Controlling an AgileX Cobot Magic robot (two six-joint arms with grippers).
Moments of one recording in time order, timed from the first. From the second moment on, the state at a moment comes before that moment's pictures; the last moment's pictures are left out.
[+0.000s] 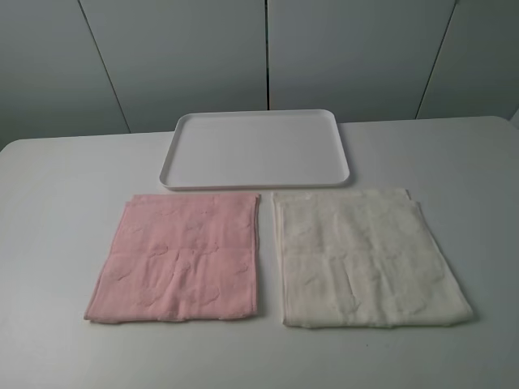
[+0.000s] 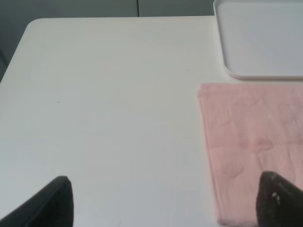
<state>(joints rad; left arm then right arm) 0.02 0.00 -0.52 0.01 1.09 -0.04 -0.12 0.00 -0.51 0.17 1.10 -0.10</state>
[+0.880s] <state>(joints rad) 0.02 0.49 -0.68 0.01 0.98 0.25 -0.09 0.29 -0.60 0.23 1.00 -0.20</state>
